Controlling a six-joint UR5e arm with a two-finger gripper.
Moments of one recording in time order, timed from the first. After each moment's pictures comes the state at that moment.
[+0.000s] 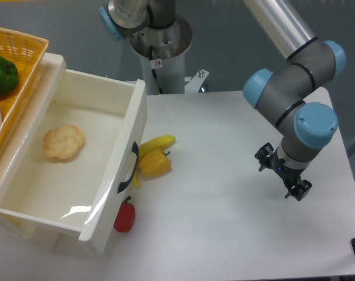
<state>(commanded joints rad) 2.69 -2.16 -1.33 -1.25 1.55 1.56</state>
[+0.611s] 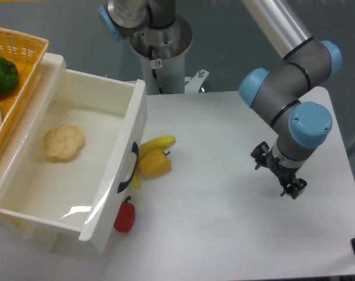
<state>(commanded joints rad) 2.66 -2.11 -1.41 -1.25 1.60 1.52</state>
